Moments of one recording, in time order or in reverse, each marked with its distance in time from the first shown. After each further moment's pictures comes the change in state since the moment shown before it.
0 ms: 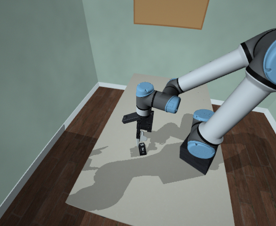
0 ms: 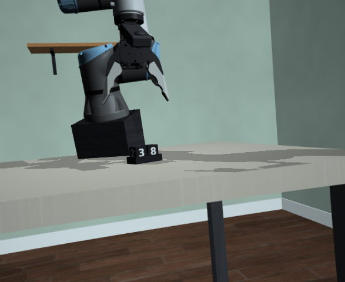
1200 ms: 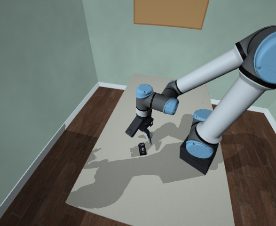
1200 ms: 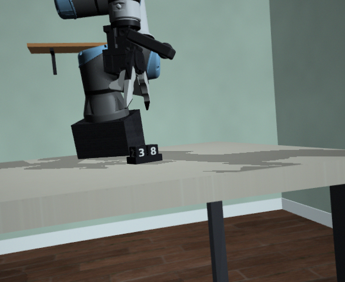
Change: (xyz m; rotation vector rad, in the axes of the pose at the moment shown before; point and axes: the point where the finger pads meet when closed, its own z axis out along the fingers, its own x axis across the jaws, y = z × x) arm -0.004 0.004 0.016 0.001 -0.001 -1.012
